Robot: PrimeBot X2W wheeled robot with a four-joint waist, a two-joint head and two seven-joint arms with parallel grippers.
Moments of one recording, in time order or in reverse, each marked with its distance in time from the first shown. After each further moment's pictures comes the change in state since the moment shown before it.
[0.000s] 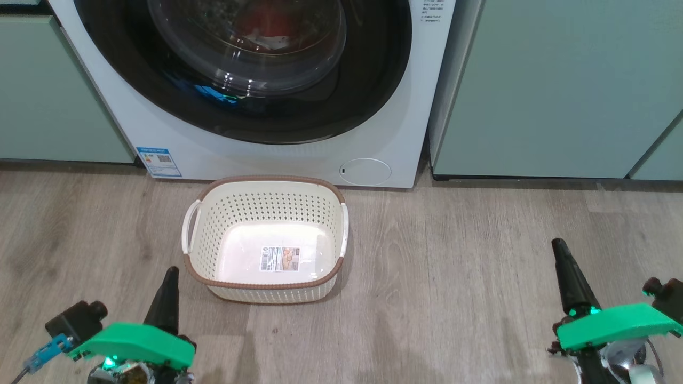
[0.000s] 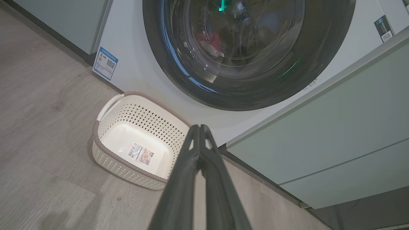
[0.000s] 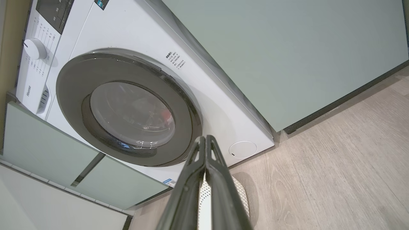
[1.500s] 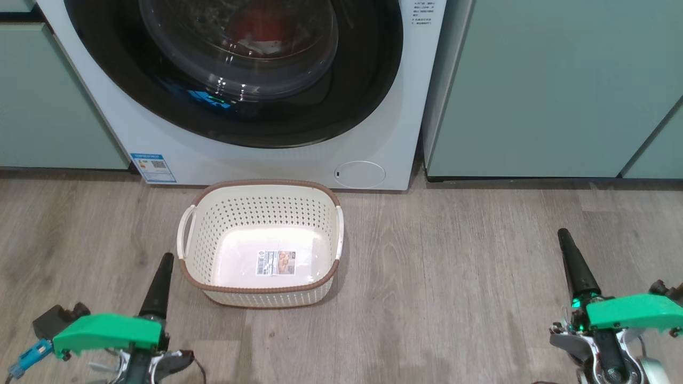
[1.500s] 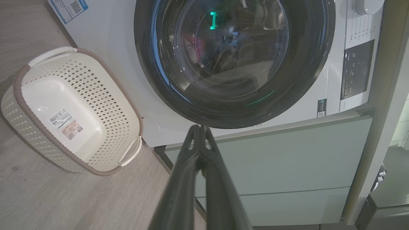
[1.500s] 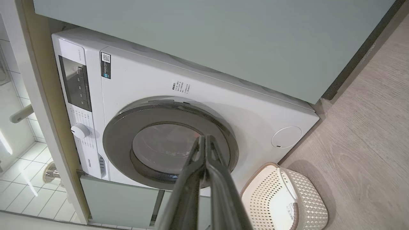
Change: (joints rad) left arm -0.059 -0.026 0.065 0.048 -0.501 -0.045 0.114; right arm -0.074 -0.004 -0.014 0.092 0.496 0.000 0.068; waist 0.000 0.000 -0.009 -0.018
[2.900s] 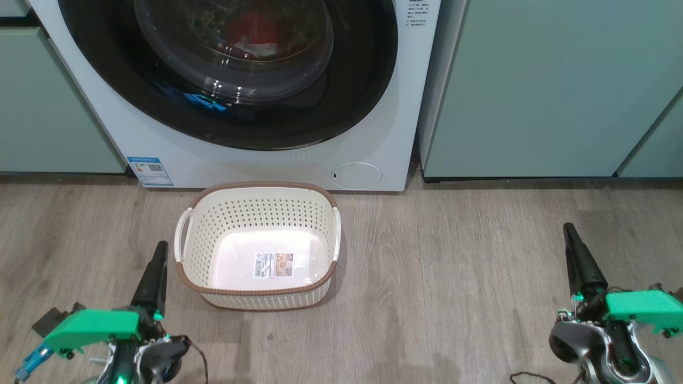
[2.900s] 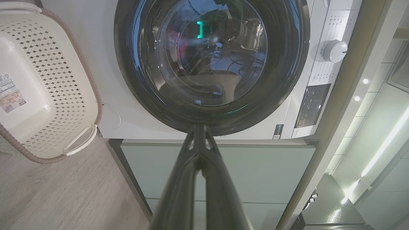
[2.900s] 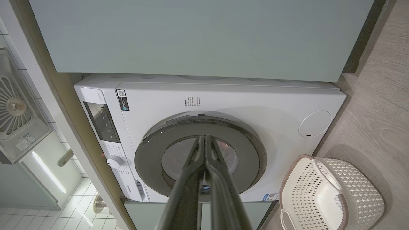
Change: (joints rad) left arm -0.037 -0.020 0.041 0.030 -0.281 -0.025 0.063; right arm -0.042 -0.001 -0.019 0.056 0.276 0.000 0.041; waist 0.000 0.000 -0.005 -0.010
